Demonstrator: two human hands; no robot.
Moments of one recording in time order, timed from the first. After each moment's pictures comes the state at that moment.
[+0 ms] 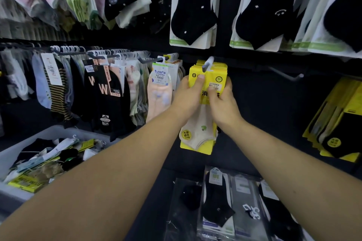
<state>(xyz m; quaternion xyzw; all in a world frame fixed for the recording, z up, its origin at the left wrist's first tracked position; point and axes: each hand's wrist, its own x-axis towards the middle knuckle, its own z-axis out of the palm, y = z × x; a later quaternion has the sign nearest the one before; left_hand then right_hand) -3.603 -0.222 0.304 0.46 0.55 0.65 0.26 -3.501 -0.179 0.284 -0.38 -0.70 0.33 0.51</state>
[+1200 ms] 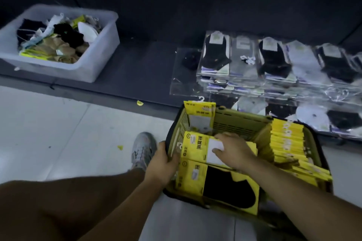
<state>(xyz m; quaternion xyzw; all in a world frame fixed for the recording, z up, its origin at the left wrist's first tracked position) -3.508 -0.598 -0.087 0.35 0.79 0.27 0.43 -3.299 -0.450 -0.088 -0.48 -0.83 0.25 -0.13</state>
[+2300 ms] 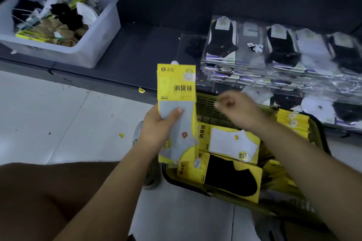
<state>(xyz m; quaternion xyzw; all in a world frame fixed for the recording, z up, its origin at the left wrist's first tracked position) -3.521 -0.560 -0.016 0.25 0.68 0.53 0.43 -3.327 -0.418 -0.005 -0.51 -0.74 0.44 0.09</state>
